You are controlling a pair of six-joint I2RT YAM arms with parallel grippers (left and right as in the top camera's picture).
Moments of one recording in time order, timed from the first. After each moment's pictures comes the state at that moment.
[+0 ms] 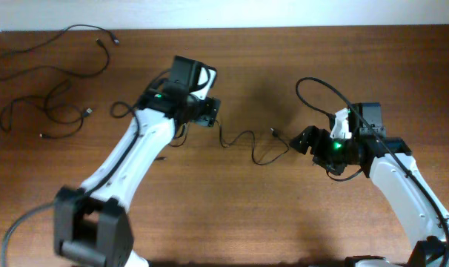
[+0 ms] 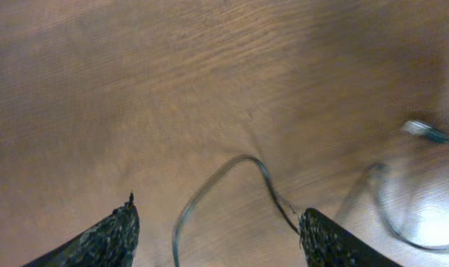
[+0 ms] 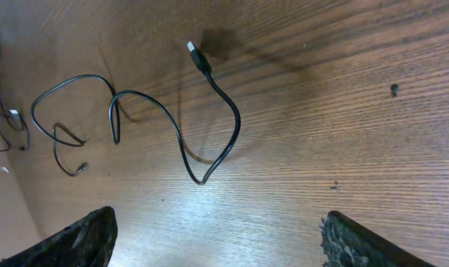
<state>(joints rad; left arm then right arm) -0.34 1.72 1.37 -0.67 0.01 0.05 0.03 1.43 0.87 -0.62 -0.53 0.53</state>
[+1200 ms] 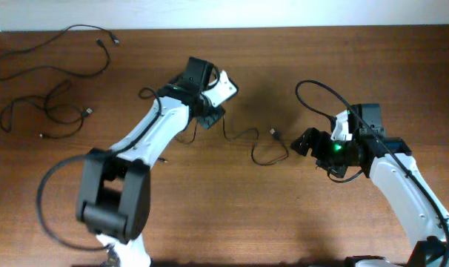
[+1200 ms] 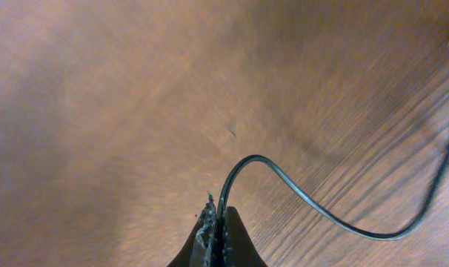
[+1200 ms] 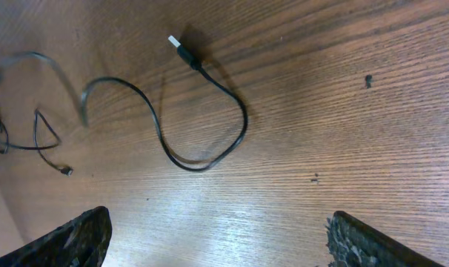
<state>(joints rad) -0.34 1.91 1.43 -0.58 0.10 0.51 0.03 1.43 0.87 -0.65 -0.49 0.52</state>
